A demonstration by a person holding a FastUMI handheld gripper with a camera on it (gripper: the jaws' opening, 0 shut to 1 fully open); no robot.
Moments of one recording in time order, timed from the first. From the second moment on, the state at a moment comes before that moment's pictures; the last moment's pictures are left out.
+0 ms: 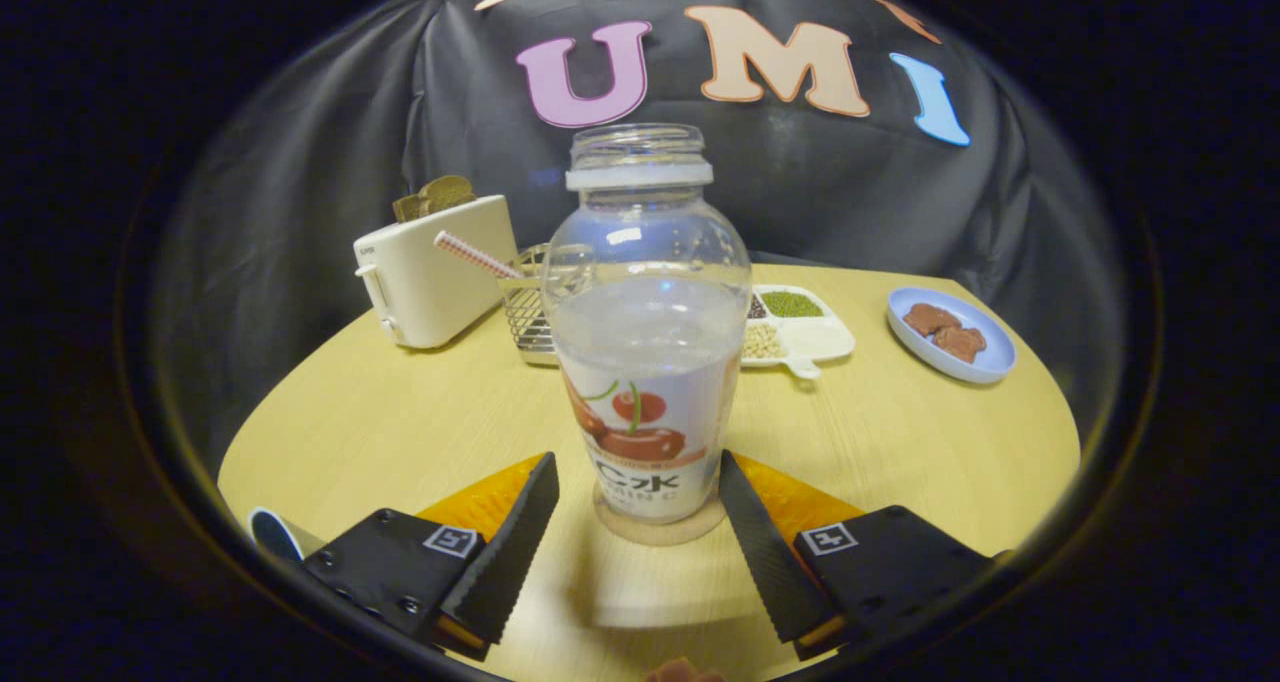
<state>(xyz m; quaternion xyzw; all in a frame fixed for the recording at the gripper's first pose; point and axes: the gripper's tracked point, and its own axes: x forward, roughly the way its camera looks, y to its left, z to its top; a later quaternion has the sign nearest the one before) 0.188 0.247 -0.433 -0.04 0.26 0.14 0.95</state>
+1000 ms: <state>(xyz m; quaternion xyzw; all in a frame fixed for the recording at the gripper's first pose) 0.055 0.184 -0.192 -0.01 0.17 0.17 0.97</state>
